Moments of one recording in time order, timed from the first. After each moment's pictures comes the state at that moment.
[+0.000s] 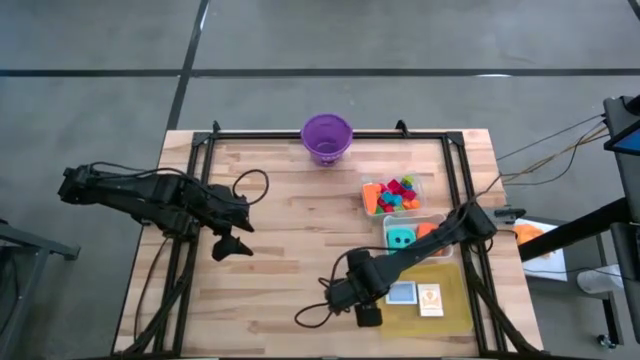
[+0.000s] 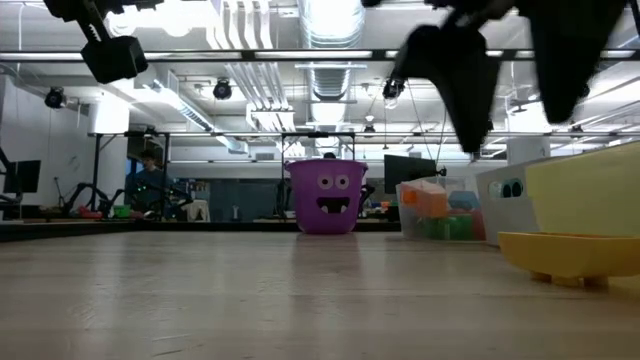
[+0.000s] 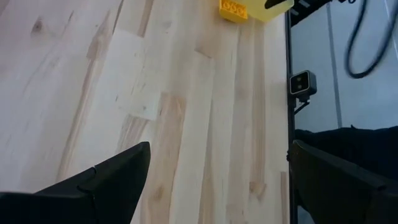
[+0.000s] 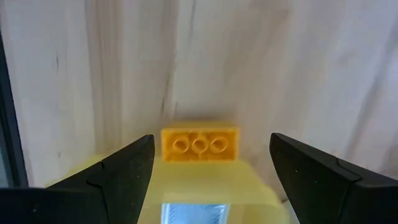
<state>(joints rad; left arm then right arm) -0.14 0.90 0.85 -0.78 0.22 -0.50 0.47 2.11 1.83 -1.22 -0.01 0.39</state>
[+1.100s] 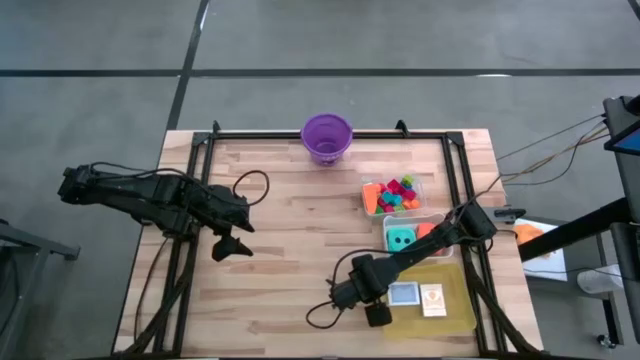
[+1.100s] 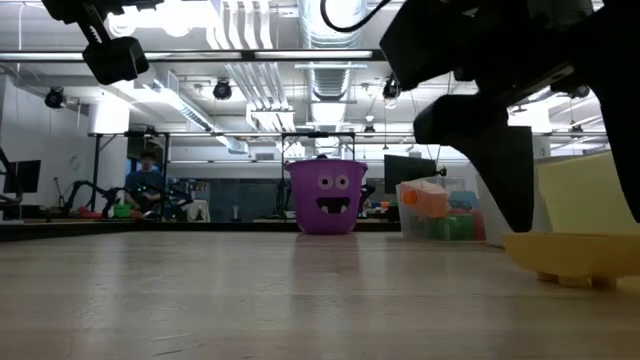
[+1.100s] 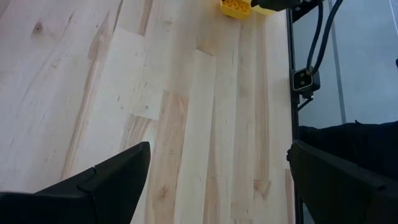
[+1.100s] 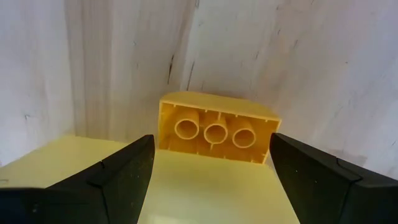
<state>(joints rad) -0.14 0.90 0.84 -0.78 0.22 -0.47 0.47 2.11 1.62 -1.10 -0.14 0.28</state>
